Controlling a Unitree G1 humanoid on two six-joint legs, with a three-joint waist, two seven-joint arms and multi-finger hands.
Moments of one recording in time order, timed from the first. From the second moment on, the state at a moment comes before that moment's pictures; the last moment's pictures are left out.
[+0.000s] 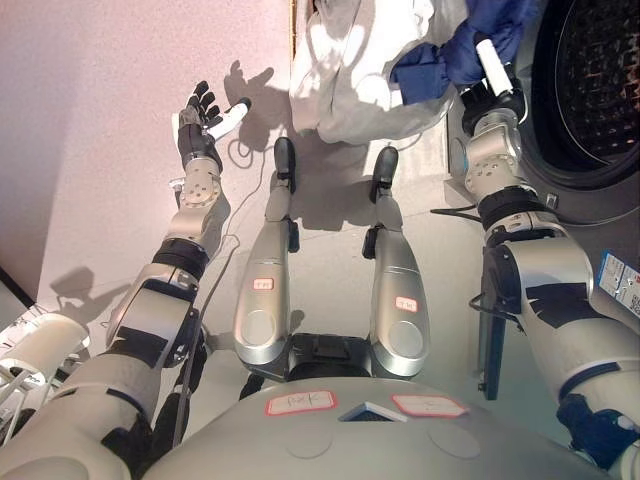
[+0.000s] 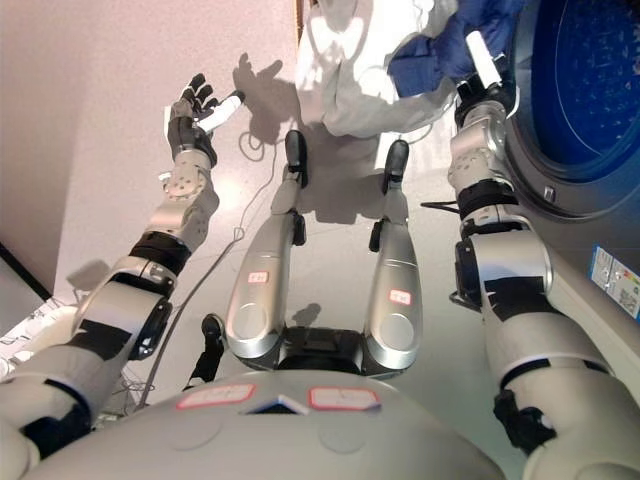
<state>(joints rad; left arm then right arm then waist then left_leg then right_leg) -0.57 0.32 -0.31 0.83 -0.61 -0.20 0.38 -0.89 -0.35 -0.01 1.14 1.16 -0.21 -0.25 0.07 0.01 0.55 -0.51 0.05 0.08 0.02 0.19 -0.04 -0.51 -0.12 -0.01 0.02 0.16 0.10</state>
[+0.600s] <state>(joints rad) -0.55 0.30 -0.32 0.82 -0.63 -0.20 0.37 -1.05 -0.41 -0.29 1.22 1.56 -0.37 -0.30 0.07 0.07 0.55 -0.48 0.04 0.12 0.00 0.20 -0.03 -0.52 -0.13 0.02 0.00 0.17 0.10</state>
